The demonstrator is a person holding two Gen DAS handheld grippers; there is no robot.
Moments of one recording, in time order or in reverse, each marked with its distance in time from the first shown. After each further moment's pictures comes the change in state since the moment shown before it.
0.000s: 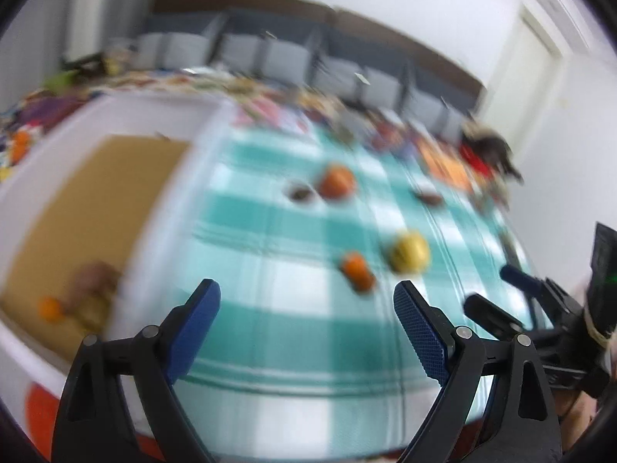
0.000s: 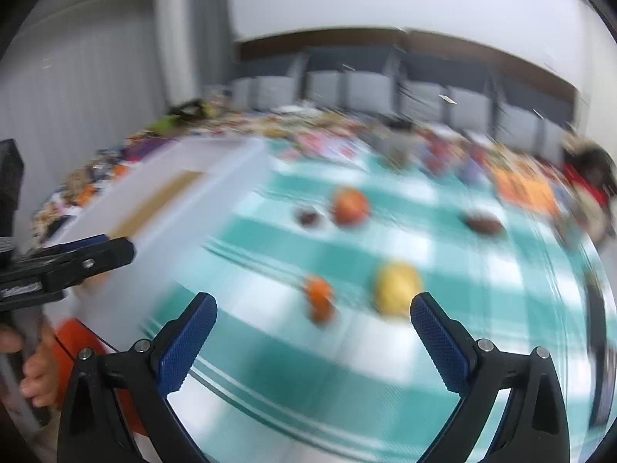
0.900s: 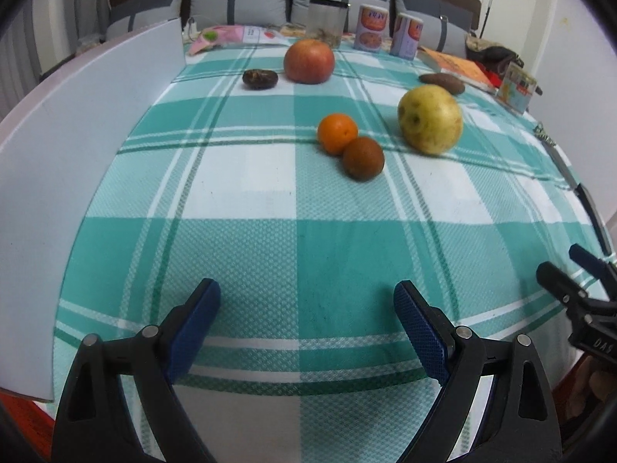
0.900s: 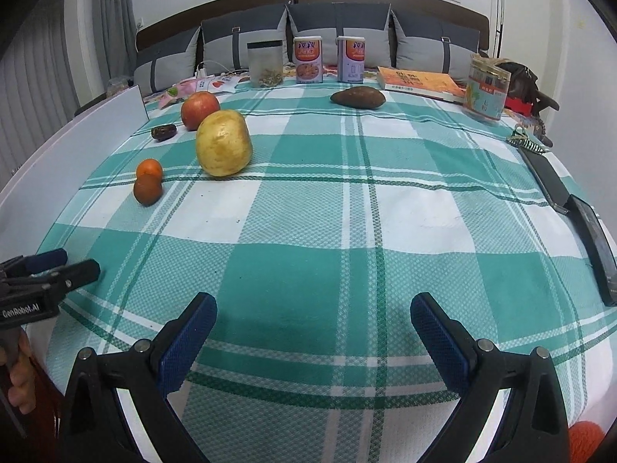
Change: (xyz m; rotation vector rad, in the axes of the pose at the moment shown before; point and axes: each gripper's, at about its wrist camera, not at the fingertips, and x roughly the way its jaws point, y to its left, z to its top) left arm 0.107 -0.051 -0.078 0.147 0.141 0.139; right arm 0.030 -0.110 -0.128 0.193 0.084 -0.225
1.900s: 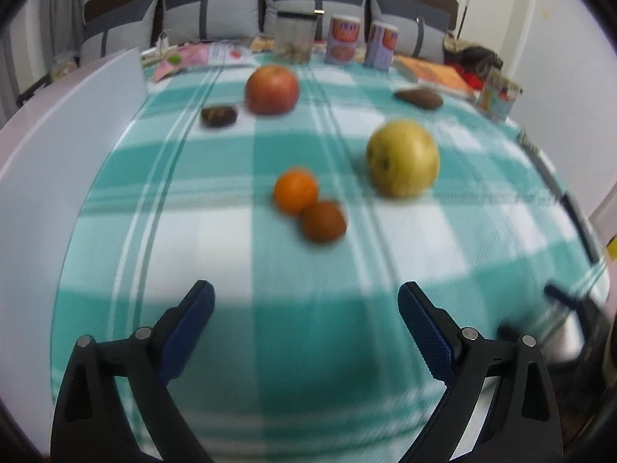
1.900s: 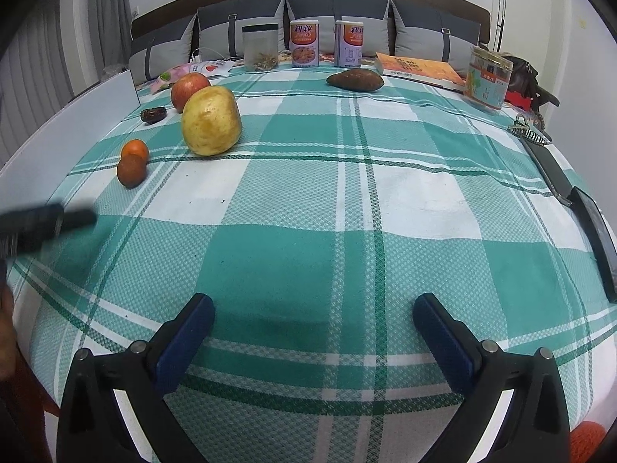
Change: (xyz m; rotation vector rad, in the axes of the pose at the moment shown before) left arm 0.017 -0.021 0.060 0.030 -0.017 -0.089; right arm 0.016 -0.001 -0.006 -0.013 0.041 -0.022
